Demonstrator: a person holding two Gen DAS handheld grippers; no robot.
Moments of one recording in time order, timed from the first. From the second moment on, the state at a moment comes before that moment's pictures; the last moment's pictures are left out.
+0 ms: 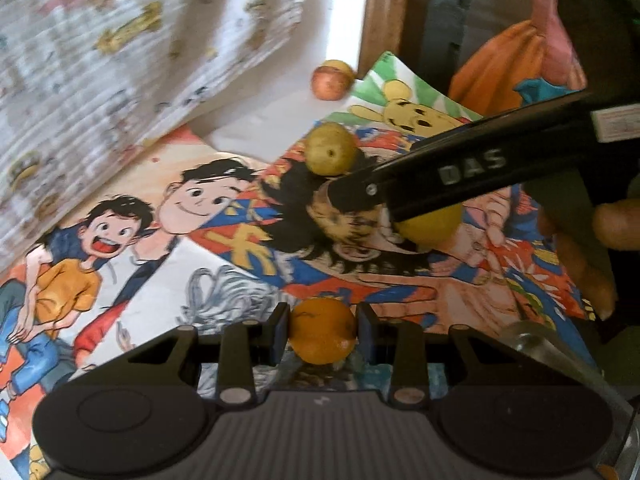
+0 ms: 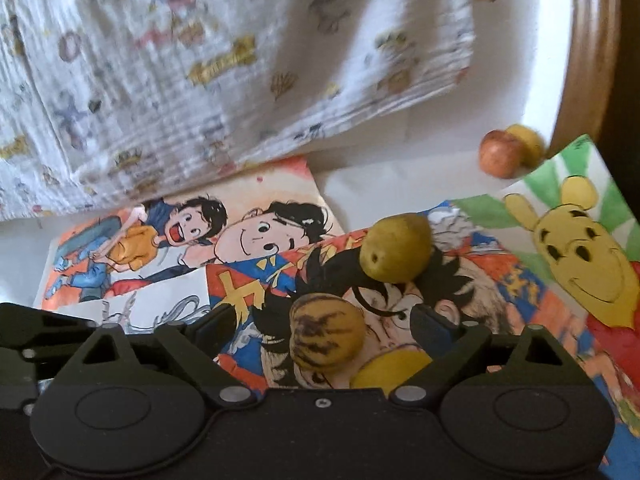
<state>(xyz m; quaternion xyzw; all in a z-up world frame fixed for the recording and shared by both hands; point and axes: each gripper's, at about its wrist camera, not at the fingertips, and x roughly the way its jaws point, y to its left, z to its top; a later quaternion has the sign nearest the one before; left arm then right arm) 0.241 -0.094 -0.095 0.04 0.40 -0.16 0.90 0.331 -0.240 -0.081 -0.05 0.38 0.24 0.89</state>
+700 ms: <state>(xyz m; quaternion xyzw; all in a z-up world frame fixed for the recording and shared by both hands) 0.234 -0.066 -0.087 0.02 0.39 -0.13 0.91 0.334 -0.216 -0.090 -0.08 0.41 0.24 0.88</state>
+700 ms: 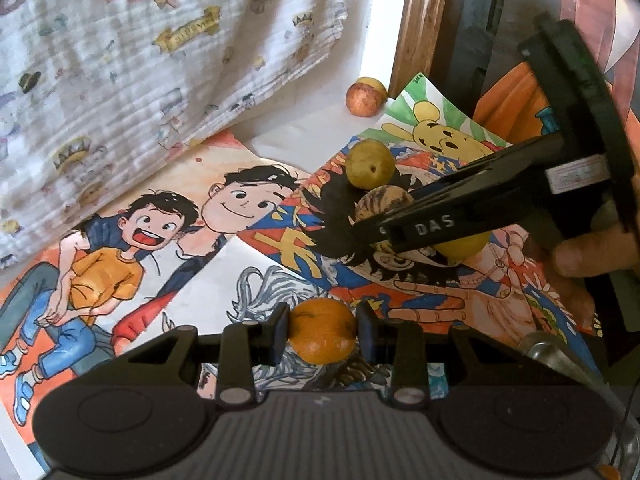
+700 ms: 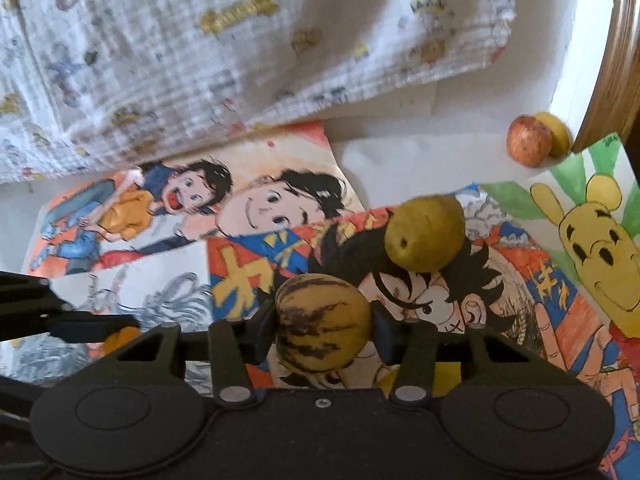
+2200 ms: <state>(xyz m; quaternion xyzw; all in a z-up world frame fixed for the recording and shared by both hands) 0.059 -0.058 0.074 0.02 0.20 -0.14 0.97 0.020 -0.256 0.125 -0.03 0.18 0.23 0.96</state>
